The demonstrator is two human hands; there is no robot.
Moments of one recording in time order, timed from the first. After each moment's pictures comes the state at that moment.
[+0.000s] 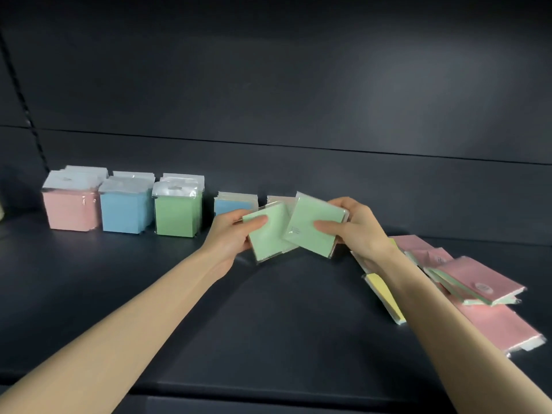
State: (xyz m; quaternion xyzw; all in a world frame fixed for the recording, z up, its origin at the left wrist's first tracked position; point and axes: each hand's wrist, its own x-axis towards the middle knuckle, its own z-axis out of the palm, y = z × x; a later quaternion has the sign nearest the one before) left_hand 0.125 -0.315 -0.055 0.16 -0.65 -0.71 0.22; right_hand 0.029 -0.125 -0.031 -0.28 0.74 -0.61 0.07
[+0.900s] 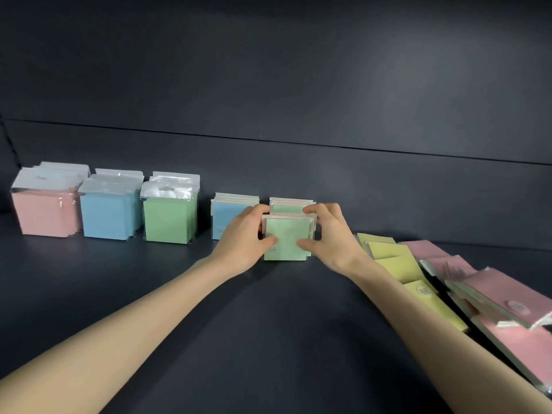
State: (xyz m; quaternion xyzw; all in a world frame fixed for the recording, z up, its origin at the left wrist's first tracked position) left_hand 0.082 -0.337 -0.070 0.09 -0.92 -0.31 0.24; right_hand -0.002 -0.181 -0.065 -0.35 0.86 -0.38 -0.04
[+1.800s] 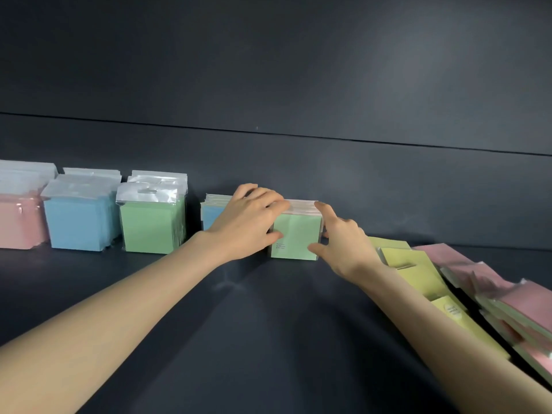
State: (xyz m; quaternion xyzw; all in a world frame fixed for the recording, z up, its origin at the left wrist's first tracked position) left_hand 0.028 -0.373 -0.061 -0.10 -0.95 0.08 0.29; right_hand -0.032 -0.190 -0.070 -0.30 0.92 -0.21 -0.09
